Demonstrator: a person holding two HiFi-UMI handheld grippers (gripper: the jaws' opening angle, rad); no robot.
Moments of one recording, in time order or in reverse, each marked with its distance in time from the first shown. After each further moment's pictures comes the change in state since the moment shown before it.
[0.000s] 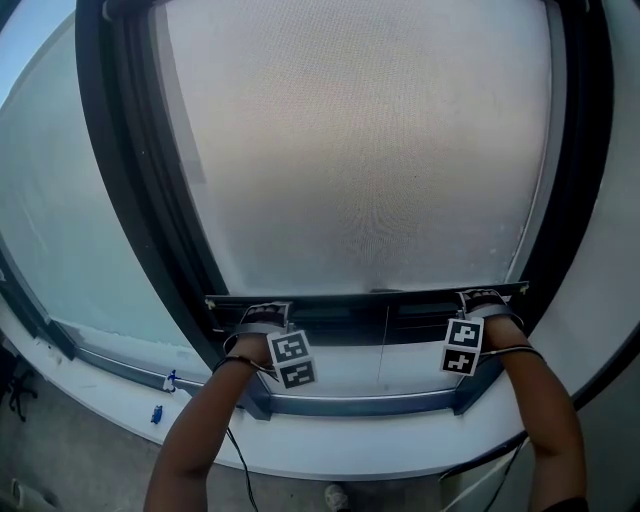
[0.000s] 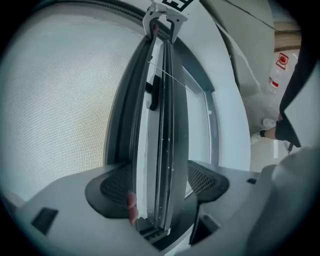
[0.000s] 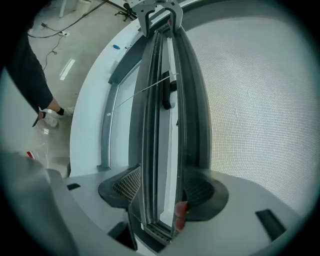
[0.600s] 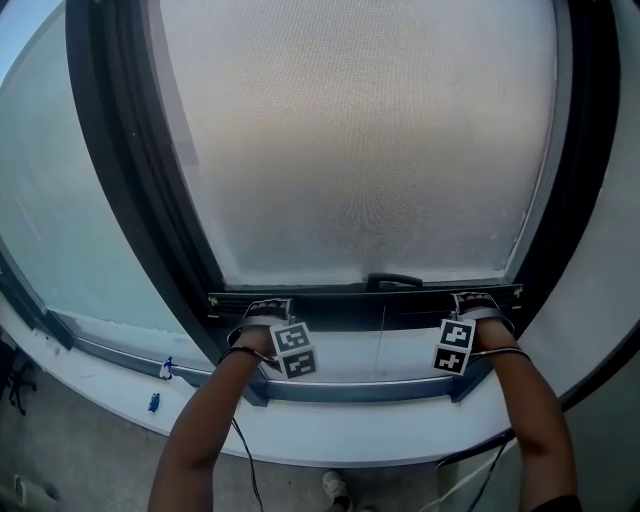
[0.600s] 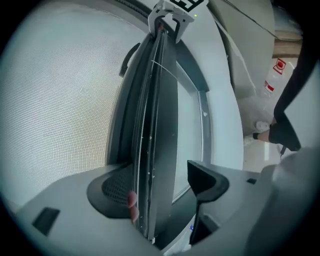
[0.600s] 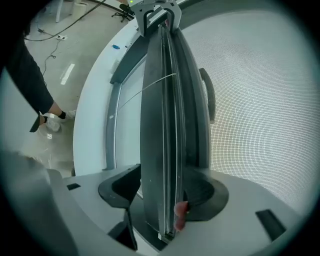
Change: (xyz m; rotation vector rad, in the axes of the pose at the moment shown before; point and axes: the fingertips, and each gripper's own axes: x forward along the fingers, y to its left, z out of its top) left arm 0.033 -0.036 0.000 -0.019 0.013 -0.103; right arm 0.030 0.040 0.007 0.031 0.007 0.049
